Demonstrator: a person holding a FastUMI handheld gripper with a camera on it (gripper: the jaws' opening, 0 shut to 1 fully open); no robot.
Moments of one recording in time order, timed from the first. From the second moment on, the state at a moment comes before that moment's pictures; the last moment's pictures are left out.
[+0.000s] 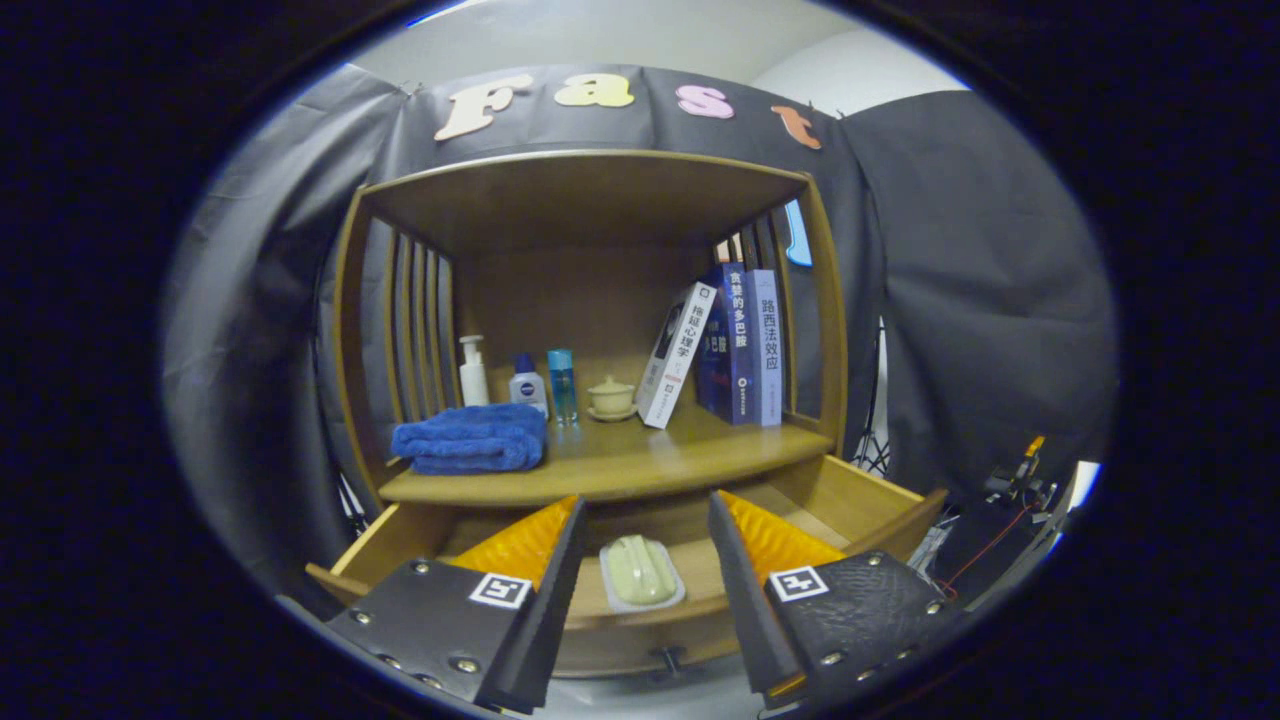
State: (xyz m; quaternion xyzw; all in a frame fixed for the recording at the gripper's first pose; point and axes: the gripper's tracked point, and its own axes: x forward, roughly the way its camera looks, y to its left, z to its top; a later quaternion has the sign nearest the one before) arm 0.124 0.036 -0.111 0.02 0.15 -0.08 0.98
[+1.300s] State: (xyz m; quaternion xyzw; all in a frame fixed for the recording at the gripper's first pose) arm 0.177 0.033 -0.293 0.04 0.52 -0.06 0.85
